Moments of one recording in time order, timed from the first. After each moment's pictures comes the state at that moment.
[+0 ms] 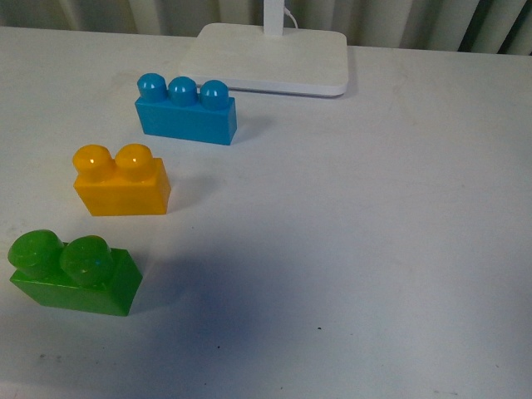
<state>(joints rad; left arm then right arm) 0.00 0.00 0.01 -0.01 0.00 0.00 -0.48 1.55 0.65 0.03 -0.17 -0.44</state>
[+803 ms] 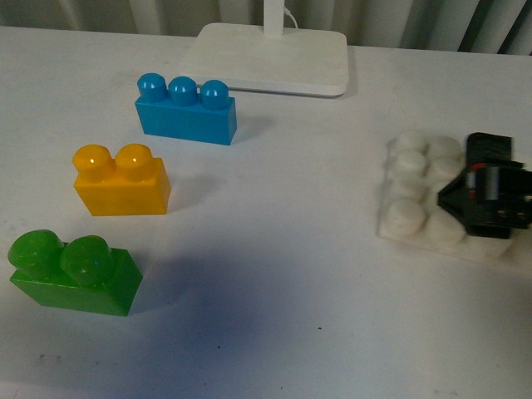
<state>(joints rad) 0.00 0.00 0.01 -0.01 0.00 0.00 0.29 1.51 0.61 0.04 -0.05 0.26</state>
